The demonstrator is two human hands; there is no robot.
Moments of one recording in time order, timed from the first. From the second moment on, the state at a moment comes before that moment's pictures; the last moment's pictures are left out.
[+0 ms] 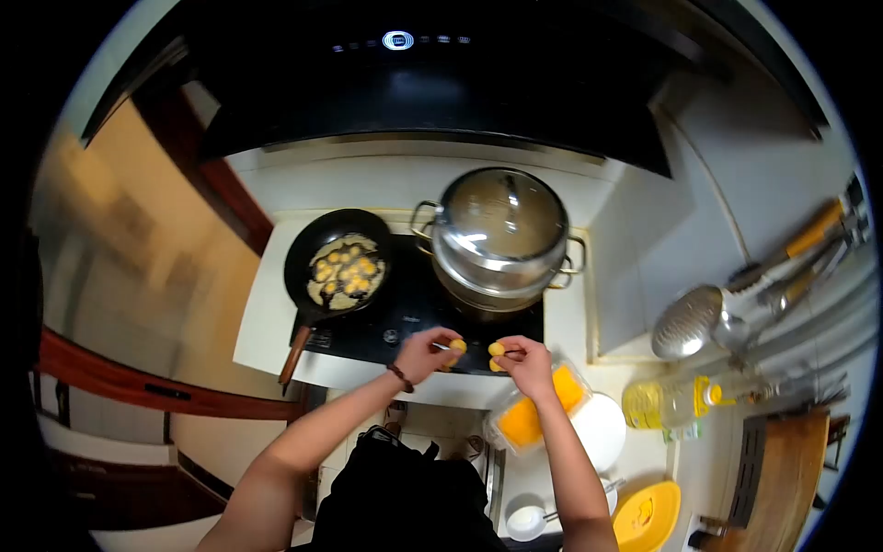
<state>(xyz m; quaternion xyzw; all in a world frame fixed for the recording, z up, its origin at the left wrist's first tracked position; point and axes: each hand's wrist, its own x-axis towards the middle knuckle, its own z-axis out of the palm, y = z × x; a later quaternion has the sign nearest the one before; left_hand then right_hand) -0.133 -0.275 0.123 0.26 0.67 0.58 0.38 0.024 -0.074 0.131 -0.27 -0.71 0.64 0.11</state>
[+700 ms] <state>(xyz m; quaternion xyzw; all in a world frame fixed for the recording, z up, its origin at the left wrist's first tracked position) -0.495 -0.493 0.066 0.45 0.85 0.24 0.12 -0.371 -0.288 0.094 0.06 -0.97 0.22 -0.03</state>
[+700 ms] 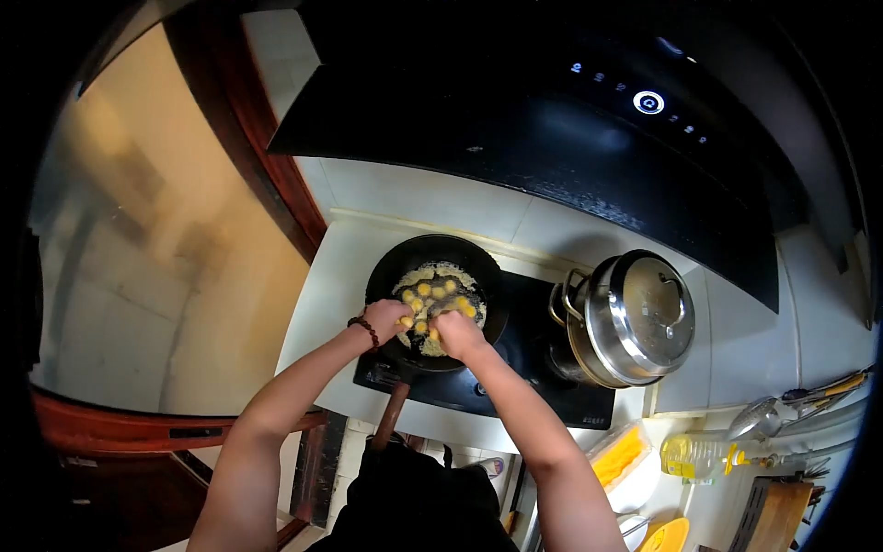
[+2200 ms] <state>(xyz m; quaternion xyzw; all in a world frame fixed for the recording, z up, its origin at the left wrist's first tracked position) -0.288 -0.417 0.183 0.38 0.66 0.54 0.36 -0.168 -0.247 0.182 -0.23 -0.78 0.53 0.24</state>
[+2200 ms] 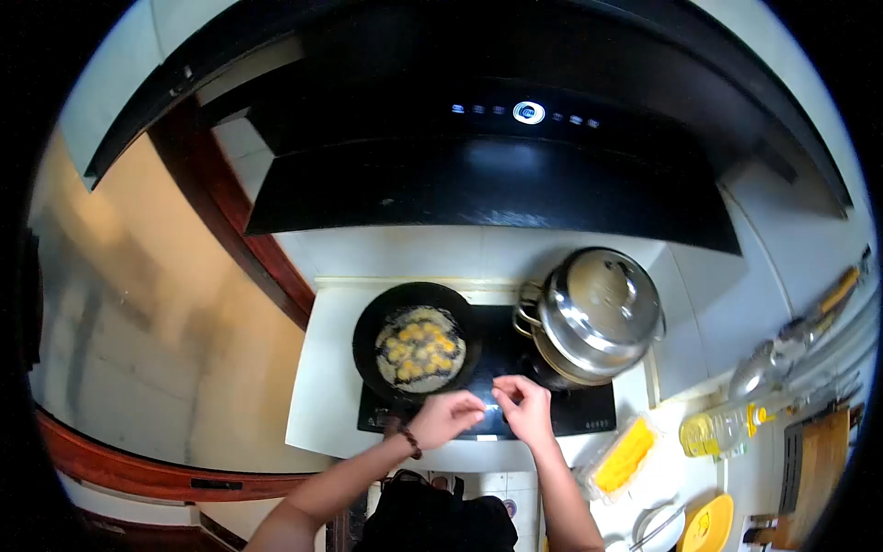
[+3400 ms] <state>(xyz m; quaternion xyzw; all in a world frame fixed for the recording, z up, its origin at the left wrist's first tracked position) 0.394 -0.249 -0.007 0.85 0.32 0.09 0.41 0.618 -0.471 0.017 -0.90 -0.31 0.19 0.27</state>
